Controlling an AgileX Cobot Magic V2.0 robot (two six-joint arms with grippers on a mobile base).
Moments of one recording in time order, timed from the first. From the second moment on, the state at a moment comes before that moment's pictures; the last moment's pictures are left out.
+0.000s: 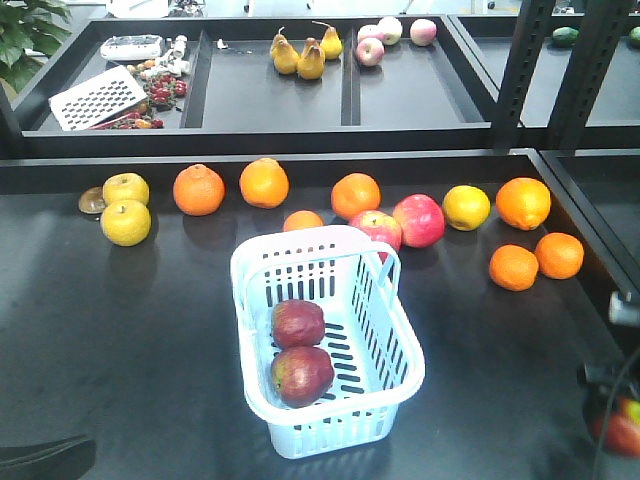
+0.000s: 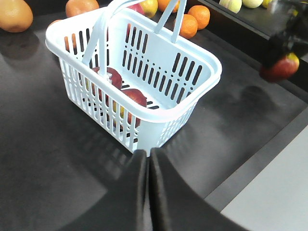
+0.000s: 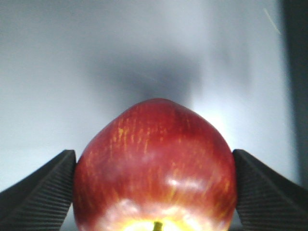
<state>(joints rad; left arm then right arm) -0.43 0.48 -0.28 -0.67 0.44 0.52 -0.31 1.76 -0.85 0.15 0.66 -0.27</state>
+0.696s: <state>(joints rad) -0.43 0.48 -0.28 -0.67 0.44 0.52 0.26 1.42 -0.85 0.86 0.57 -0.78</state>
